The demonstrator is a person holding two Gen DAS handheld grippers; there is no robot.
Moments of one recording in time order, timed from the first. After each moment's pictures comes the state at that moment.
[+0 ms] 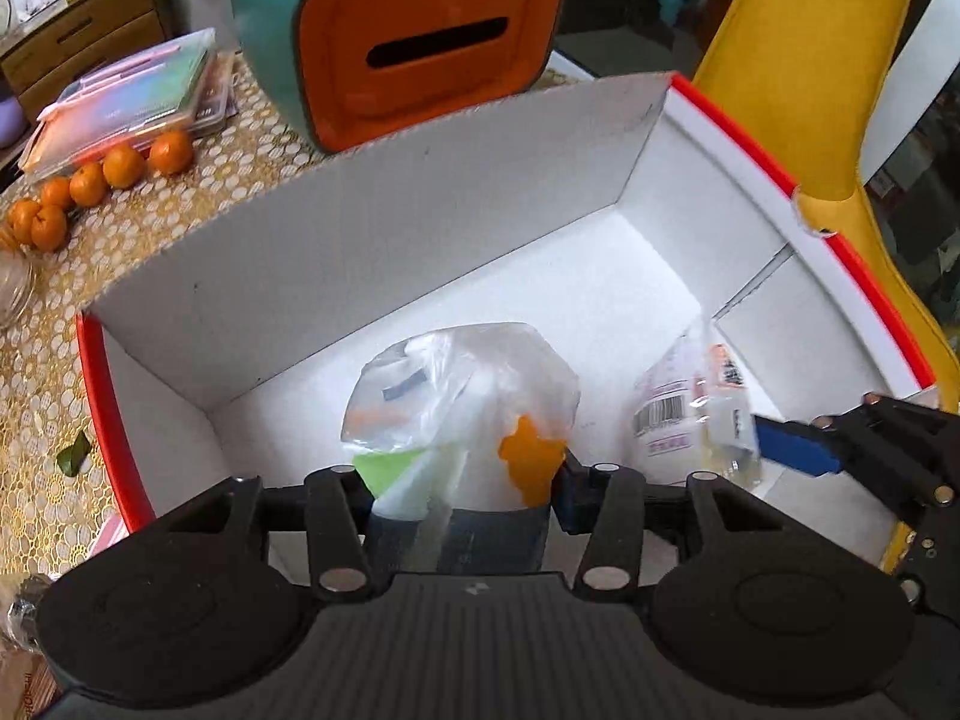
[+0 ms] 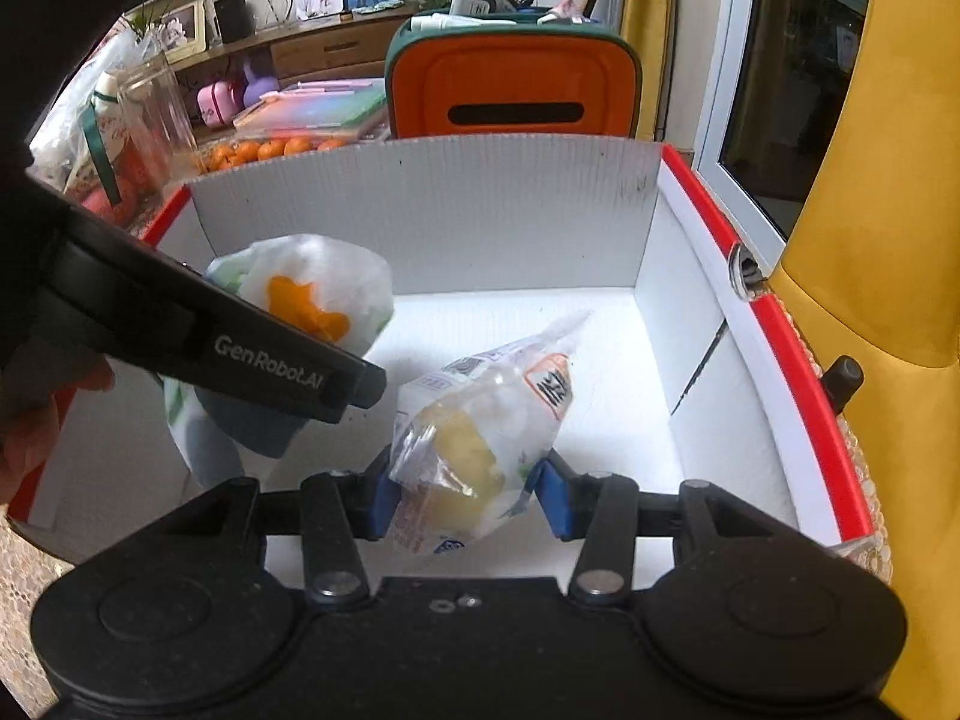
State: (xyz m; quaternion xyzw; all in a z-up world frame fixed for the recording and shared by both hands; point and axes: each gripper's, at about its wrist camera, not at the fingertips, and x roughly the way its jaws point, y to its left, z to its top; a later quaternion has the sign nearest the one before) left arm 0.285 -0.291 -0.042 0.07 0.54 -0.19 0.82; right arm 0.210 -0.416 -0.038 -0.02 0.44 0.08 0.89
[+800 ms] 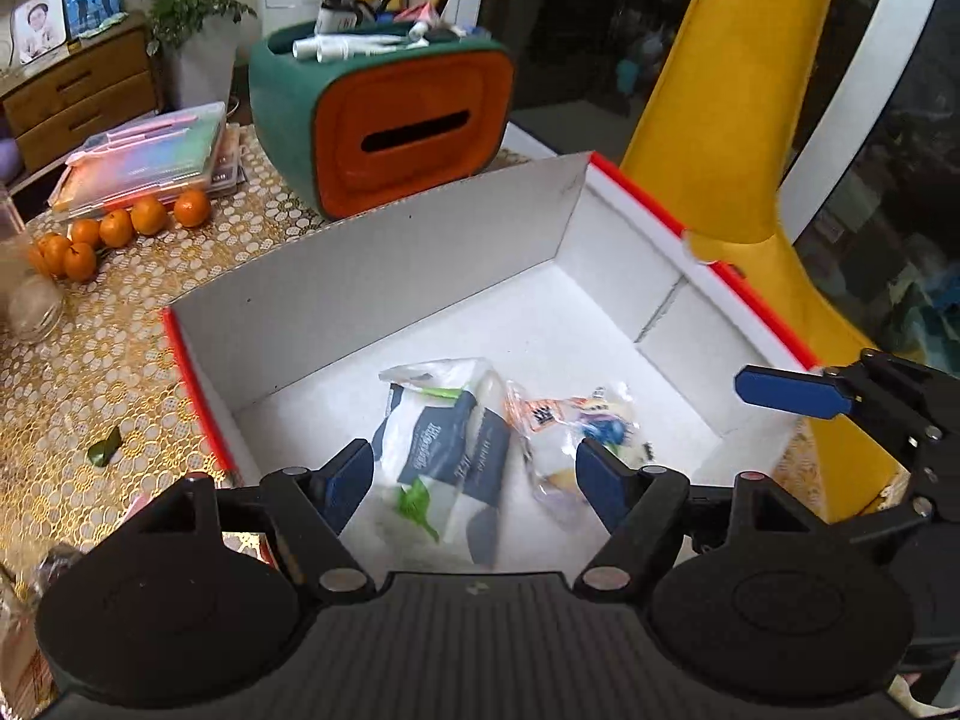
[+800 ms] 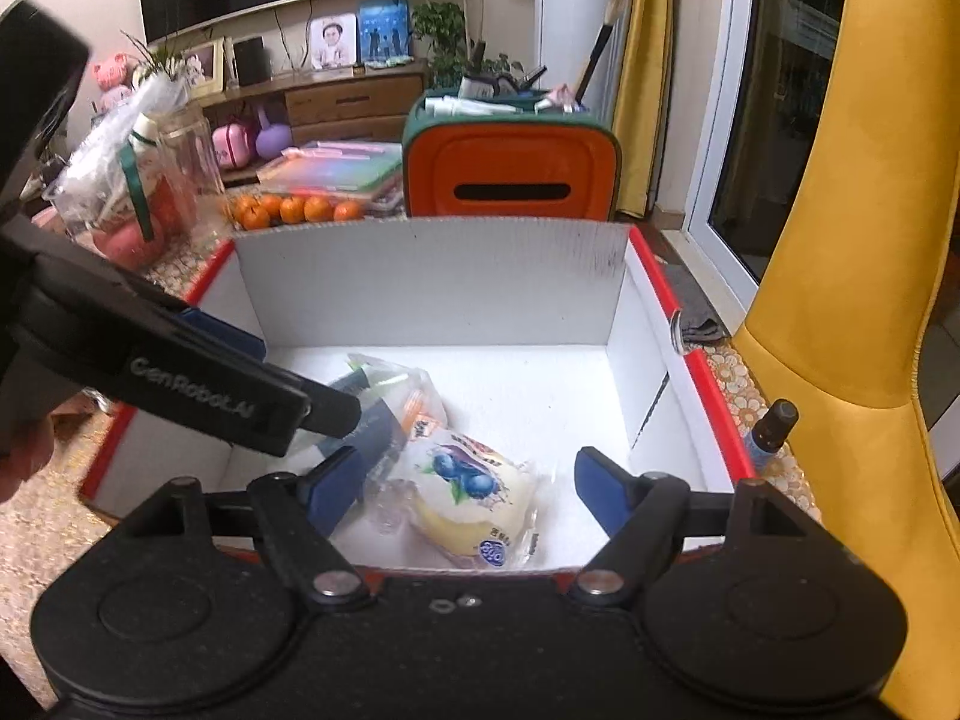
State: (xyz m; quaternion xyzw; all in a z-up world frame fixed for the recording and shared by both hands) left arm 0.226 -0.269 0.012 0.04 0.47 -0.23 0.85; right arm 0.175 -0.421 0.005 -0.02 0.38 0.09 0.92
